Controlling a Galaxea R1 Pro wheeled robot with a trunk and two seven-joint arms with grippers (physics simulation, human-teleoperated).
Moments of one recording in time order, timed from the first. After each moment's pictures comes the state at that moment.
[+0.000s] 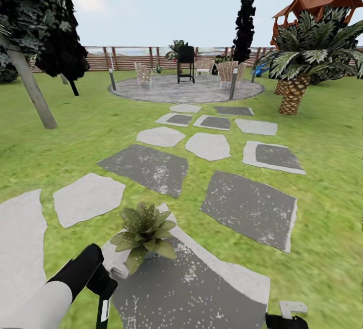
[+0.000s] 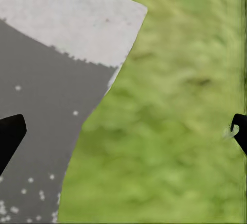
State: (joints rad) left arm -0.66 0.12 -0.08 -0.50 -0.64 0.87 -0.80; right arm -0.49 -0.15 0.20 -0.03 -0.22 -0.20 -0.12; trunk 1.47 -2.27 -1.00
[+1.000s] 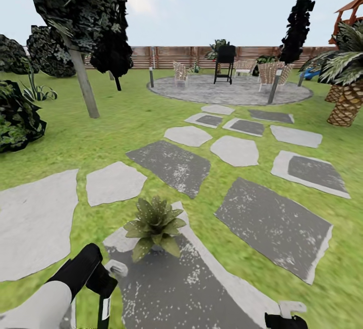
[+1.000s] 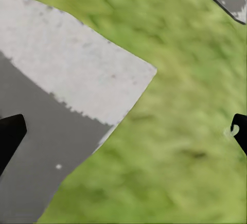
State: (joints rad) left arm -0.66 0.12 -0.03 -0.50 -0.64 0.87 -0.80; right arm -0.49 -0.14 0.20 -0.03 -0.22 -0.20 -0.12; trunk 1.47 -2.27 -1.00
